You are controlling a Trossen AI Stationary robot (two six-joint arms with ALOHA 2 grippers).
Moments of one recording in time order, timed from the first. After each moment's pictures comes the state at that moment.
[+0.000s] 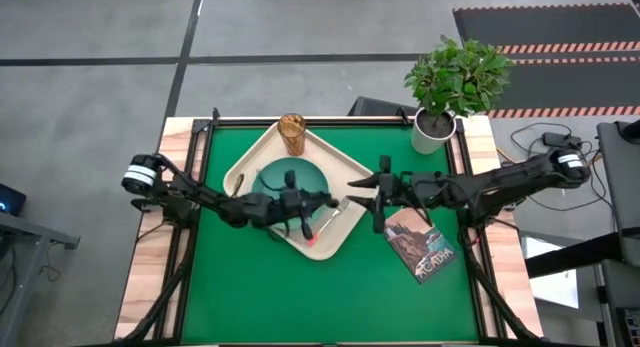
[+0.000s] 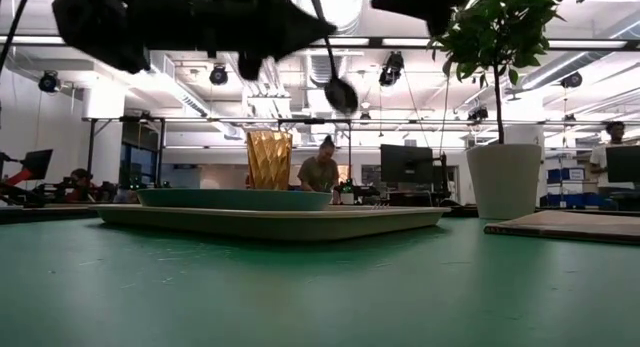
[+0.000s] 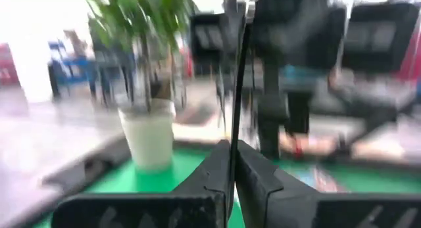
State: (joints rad) left arm -0.18 1.63 0.66 1.13 -0.46 0.05; right arm 0.14 1.21 0.78 0.28 0.27 0.01
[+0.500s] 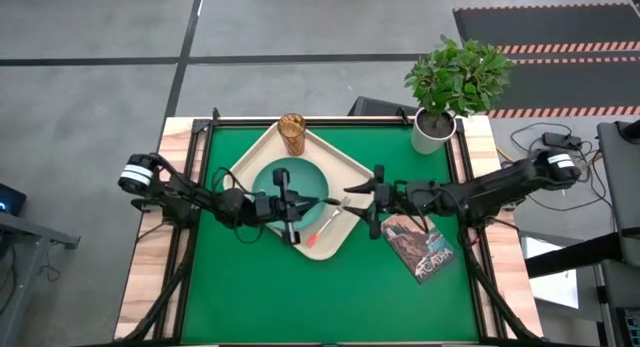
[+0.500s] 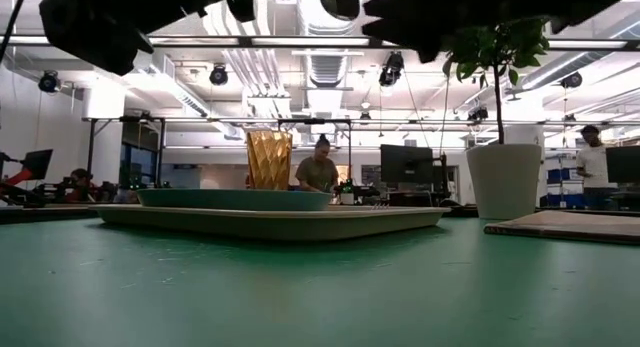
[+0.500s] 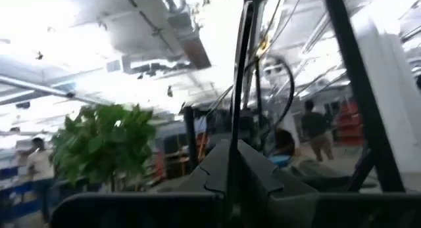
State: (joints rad) left arm -0.19 1.61 0.61 1.57 -0.22 0.33; right arm 0.15 1.30 0.63 0.58 0.25 -0.01
